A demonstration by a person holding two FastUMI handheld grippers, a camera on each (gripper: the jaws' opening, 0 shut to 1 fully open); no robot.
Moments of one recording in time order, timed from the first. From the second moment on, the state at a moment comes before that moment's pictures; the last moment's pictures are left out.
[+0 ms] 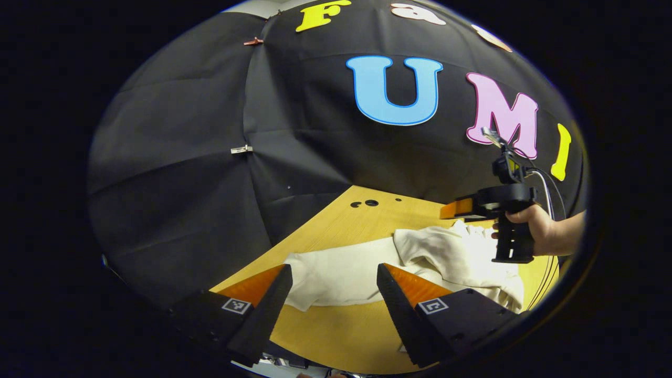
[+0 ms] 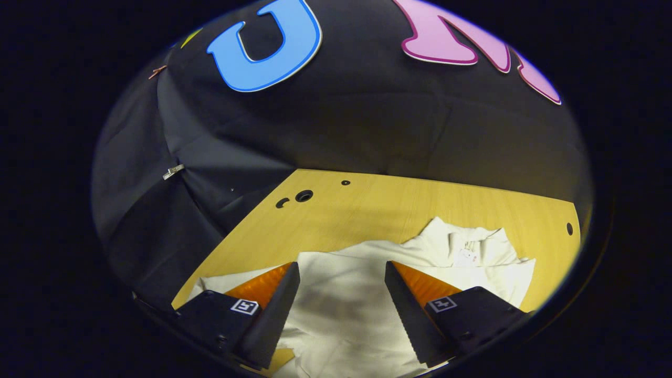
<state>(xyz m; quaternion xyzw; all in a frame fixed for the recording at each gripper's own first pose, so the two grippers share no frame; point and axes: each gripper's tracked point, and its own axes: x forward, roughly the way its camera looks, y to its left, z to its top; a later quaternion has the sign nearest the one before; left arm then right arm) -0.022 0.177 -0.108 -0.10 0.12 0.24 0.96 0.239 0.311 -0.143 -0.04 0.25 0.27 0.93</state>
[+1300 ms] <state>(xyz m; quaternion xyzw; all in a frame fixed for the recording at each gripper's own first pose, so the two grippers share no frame) 0.036 0.299 -0.283 -0.15 0.26 0.29 0.91 0.167 -0.084 -0.125 0.03 0.24 -0.03 0.97</state>
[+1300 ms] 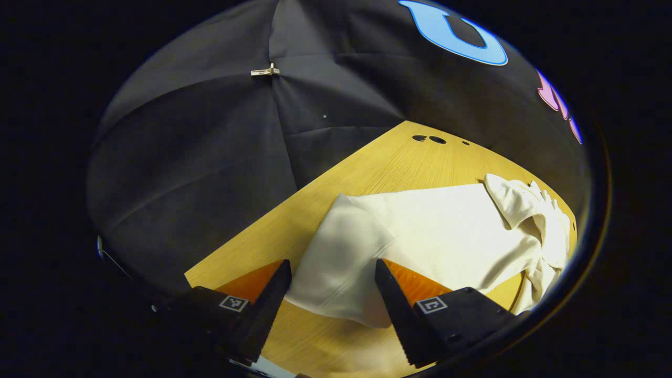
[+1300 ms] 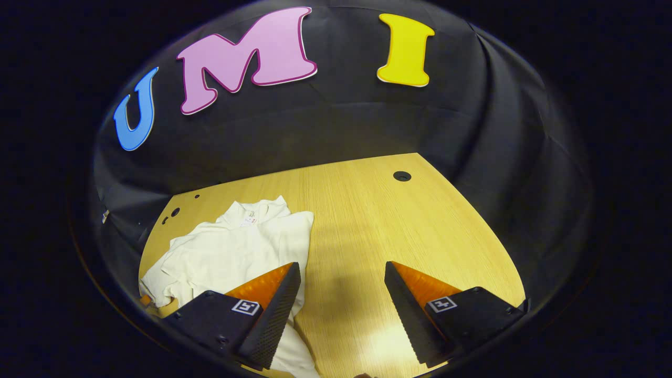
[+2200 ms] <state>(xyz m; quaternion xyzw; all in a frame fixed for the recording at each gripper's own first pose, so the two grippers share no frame) 0.088 0.276 -0.212 -0.18 0.27 0.22 0.92 0.118 -0.121 -0.157 0.02 0.26 -0.03 0.96</state>
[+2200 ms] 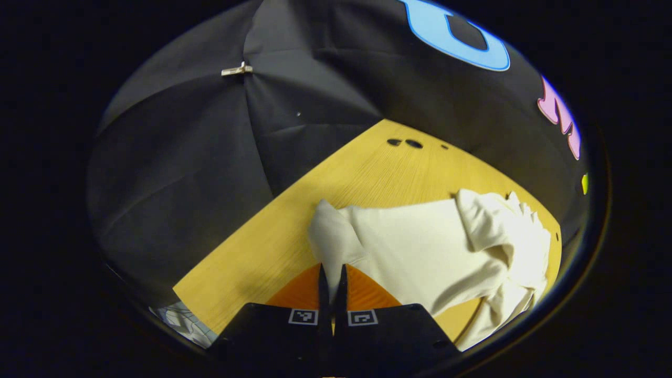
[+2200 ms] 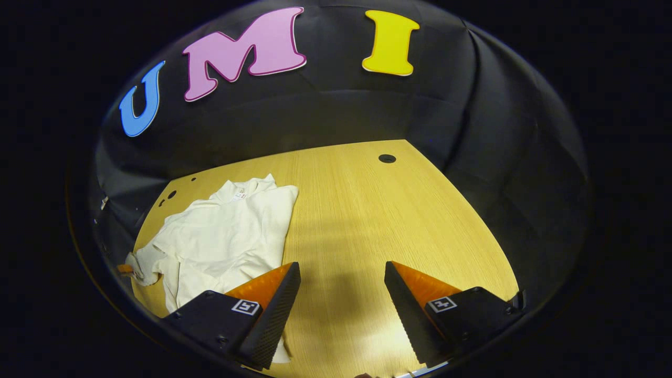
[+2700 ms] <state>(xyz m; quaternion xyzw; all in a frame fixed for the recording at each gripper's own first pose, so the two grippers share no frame) 0.204 0.147 -0.041 -0.13 0.16 0.08 0.97 0.096 -0.136 -0.184 0.04 0.28 -0.04 0.96</state>
